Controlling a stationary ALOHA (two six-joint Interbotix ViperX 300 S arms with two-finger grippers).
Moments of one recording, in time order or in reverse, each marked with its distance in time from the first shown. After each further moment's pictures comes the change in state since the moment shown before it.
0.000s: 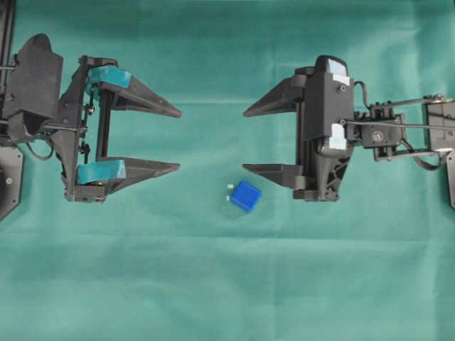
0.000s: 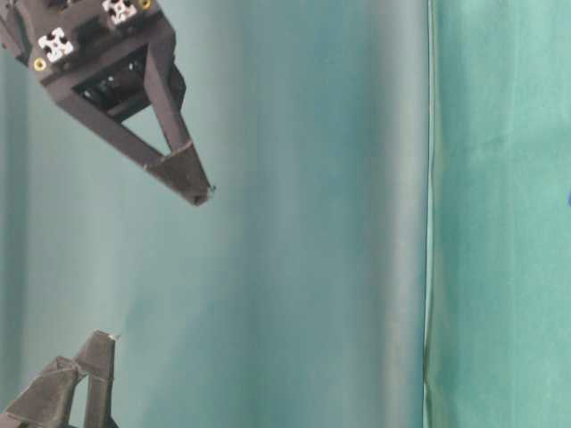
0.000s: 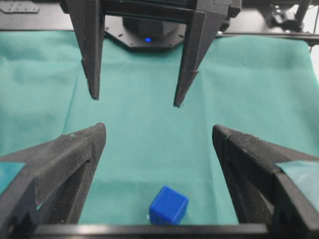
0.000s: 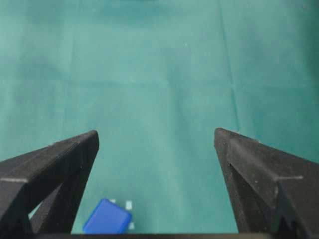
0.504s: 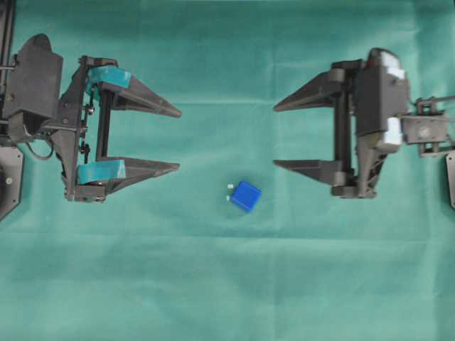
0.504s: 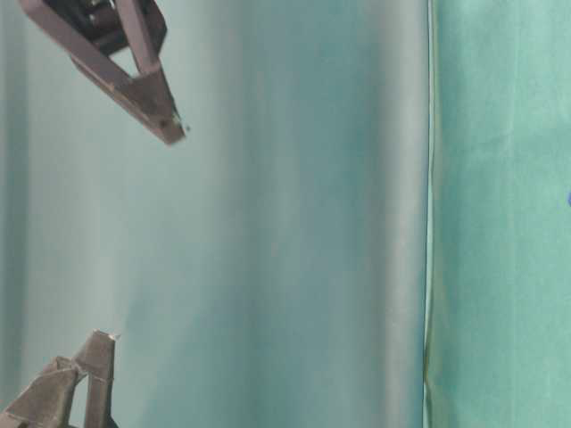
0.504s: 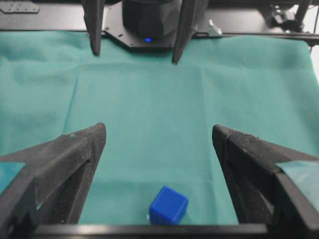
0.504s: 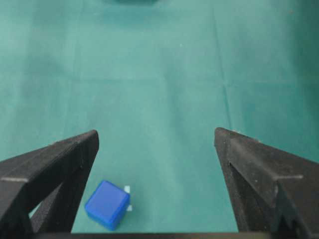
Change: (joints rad) left arm -0.002 0.000 0.000 0.000 0.002 0.000; right arm 0.000 -0.164 0.112 -0.008 -0.012 0.000
